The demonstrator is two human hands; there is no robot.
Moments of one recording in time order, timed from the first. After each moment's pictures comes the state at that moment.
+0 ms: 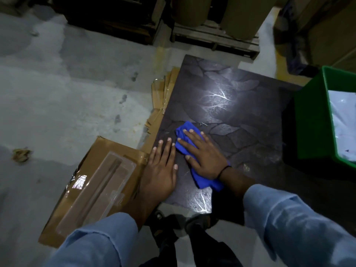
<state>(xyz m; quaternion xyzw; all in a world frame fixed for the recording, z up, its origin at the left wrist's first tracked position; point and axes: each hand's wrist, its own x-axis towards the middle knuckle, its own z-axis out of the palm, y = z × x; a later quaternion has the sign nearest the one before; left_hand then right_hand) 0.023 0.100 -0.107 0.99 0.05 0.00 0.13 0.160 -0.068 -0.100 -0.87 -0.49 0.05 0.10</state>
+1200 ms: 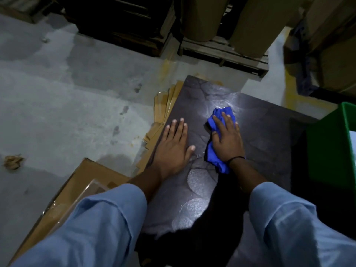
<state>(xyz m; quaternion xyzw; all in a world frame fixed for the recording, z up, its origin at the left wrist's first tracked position) 0.214 0.117 -0.111 0.99 0.05 -0.03 0.11 0.339 -0.065 -0.113 -0.96 -0.24 -0.01 0.16</state>
